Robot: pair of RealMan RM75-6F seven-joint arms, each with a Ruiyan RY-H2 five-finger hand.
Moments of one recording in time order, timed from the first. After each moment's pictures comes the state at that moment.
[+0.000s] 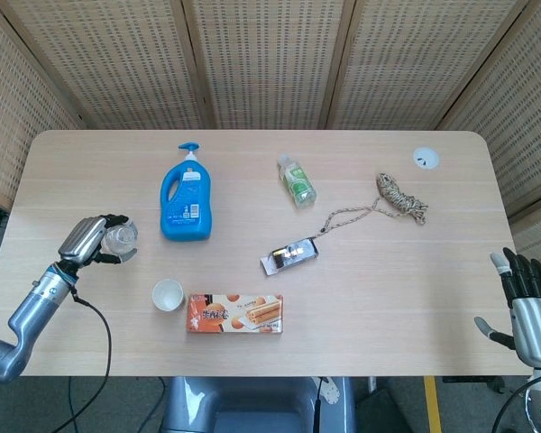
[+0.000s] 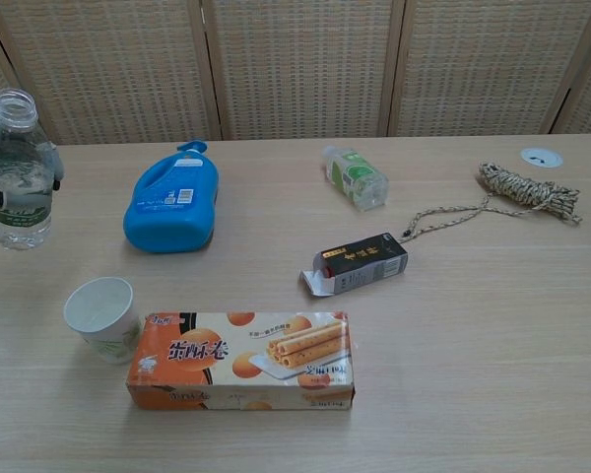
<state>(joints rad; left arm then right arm) -0.58 -1.40 -0.06 -1.05 1.56 1.04 -0.67 0.05 -1.11 0.08 -1.60 -1.53 1.56 -0.06</state>
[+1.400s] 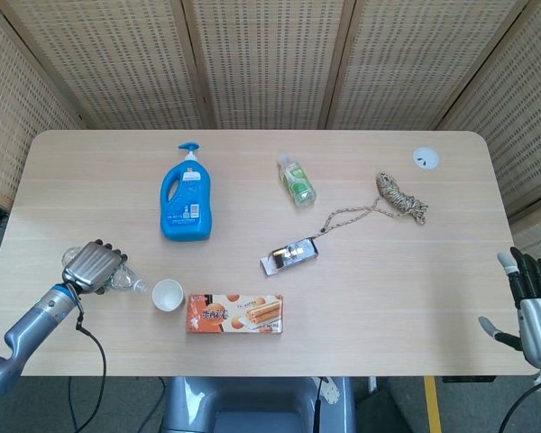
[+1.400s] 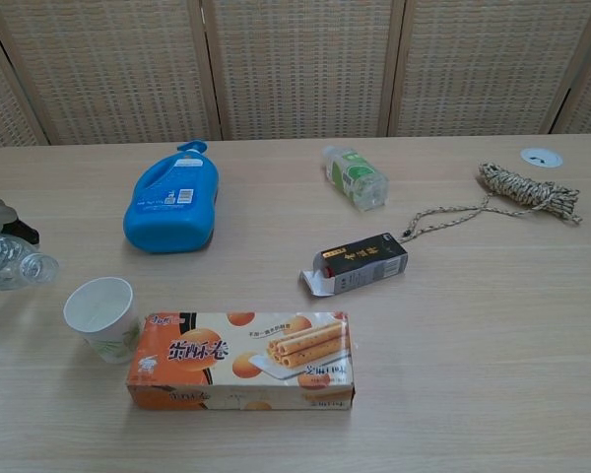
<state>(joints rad) -0.61 -1.30 0.03 -1.27 1.43 0.82 0.26 0.04 -1.09 0.09 -1.60 -1.54 1.57 -0.01</state>
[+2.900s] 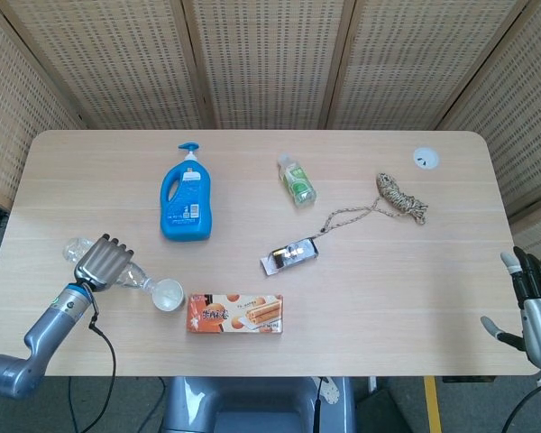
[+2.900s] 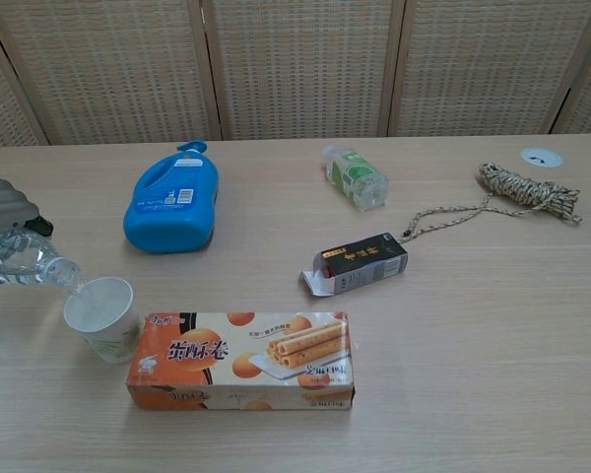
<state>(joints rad) -0.65 -1.31 0.02 -1.41 1.17 0.87 0.72 0.04 -1.08 0.09 -1.60 -1.54 1.58 0.01</state>
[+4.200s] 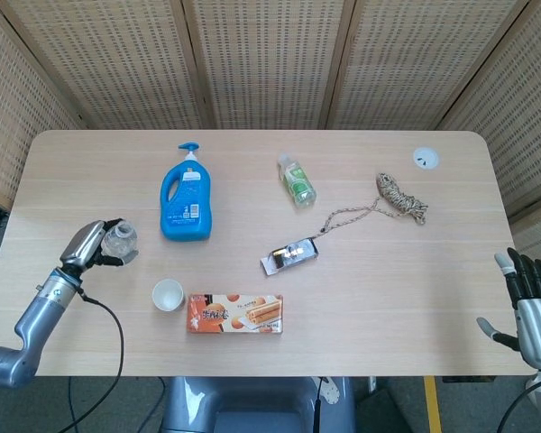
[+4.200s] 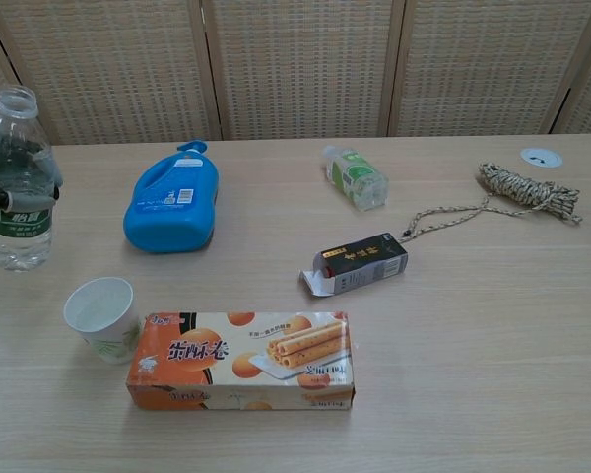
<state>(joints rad) -0.56 -1.37 -0.14 -1.25 1.31 0.91 -0.63 0.05 -1.09 0.08 -1.61 -1.54 1.57 -0.02</state>
